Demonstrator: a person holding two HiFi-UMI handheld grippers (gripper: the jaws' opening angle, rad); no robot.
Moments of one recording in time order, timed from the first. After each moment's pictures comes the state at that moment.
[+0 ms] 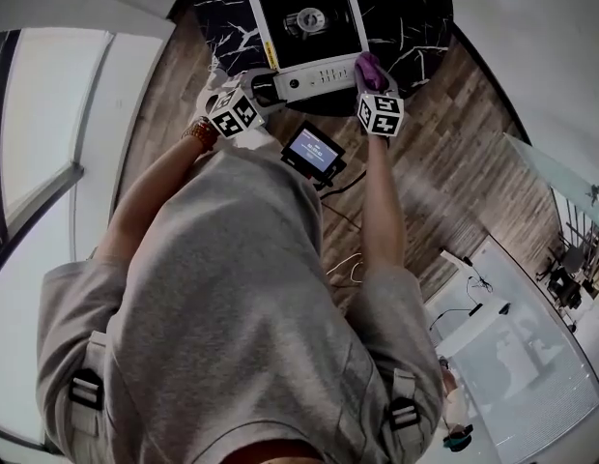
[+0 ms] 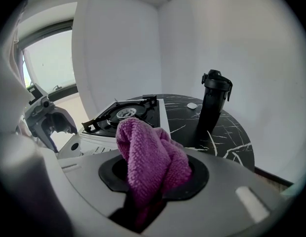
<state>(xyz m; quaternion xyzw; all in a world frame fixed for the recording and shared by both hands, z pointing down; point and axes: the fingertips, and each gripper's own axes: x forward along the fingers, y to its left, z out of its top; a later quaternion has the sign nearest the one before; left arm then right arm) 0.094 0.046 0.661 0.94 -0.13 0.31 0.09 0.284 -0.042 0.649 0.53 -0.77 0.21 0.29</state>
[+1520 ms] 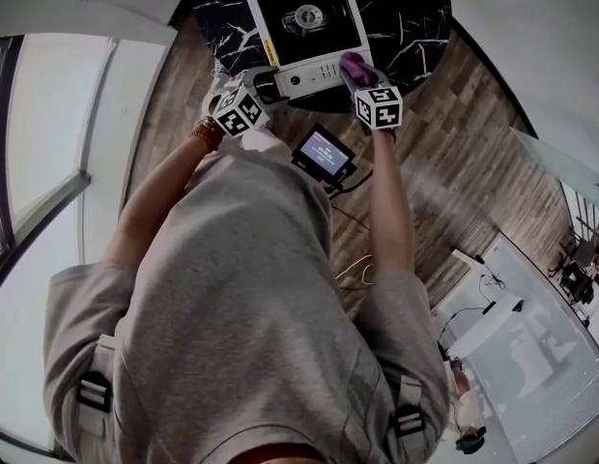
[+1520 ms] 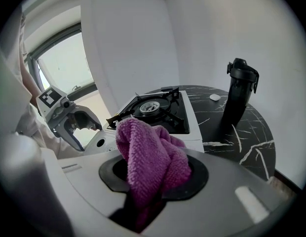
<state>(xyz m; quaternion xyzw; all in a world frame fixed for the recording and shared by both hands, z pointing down) 0.095 0.044 0.665 0.93 -0.14 0.33 0.08 0.241 -0.021 0.654 0.43 -0.81 0.26 0.31</state>
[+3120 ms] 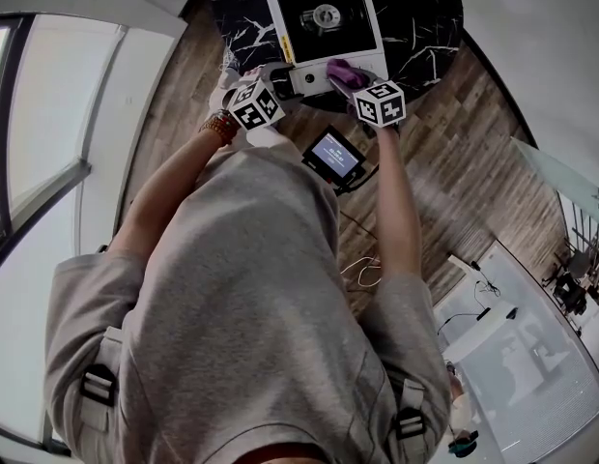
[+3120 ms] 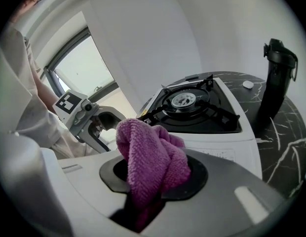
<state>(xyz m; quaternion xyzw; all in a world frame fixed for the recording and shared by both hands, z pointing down) 0.097 0.044 0.665 0.93 -0.15 0.33 0.09 0.172 0.005 0.657 0.29 -0.84 0.32 0.31</state>
